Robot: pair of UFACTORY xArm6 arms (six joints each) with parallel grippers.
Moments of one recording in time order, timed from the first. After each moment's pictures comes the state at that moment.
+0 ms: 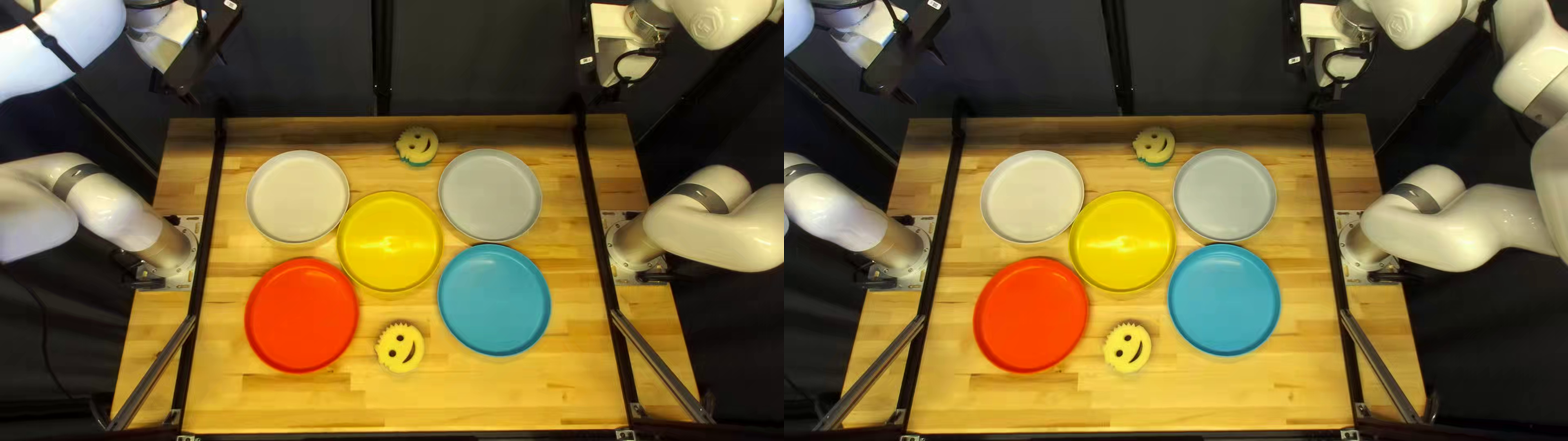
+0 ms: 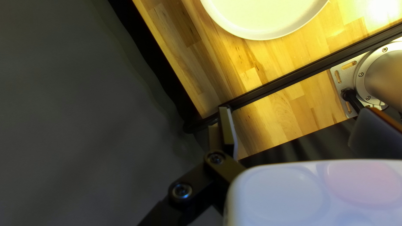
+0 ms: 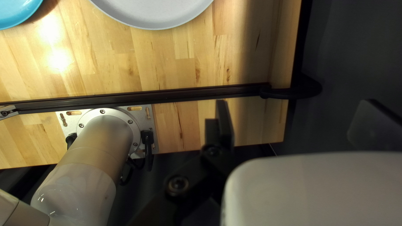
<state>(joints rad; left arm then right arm) 0.95 -0.81 -0.78 -0.08 1.48 1.49 -0.93 -0.77 -0.67 -0.01 1.35 -0.89</state>
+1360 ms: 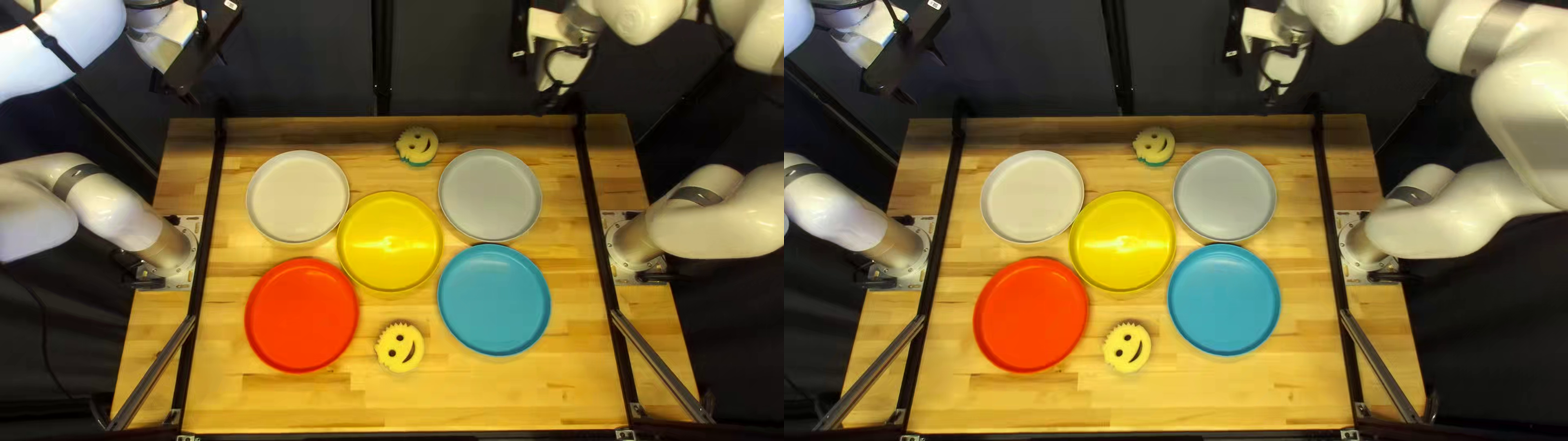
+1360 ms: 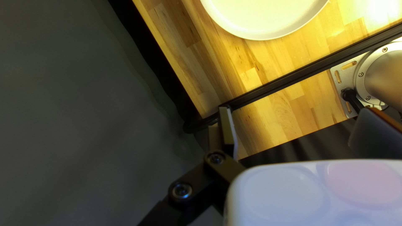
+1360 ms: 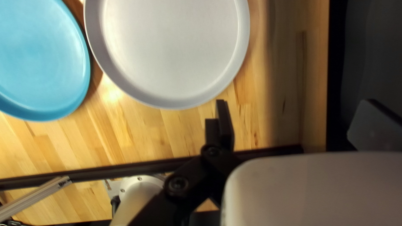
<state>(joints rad) 0.95 -0.81 -0.78 -0.08 1.48 1.49 -0.74 -0.32 -0.80 0.15 1.07 -0.60</state>
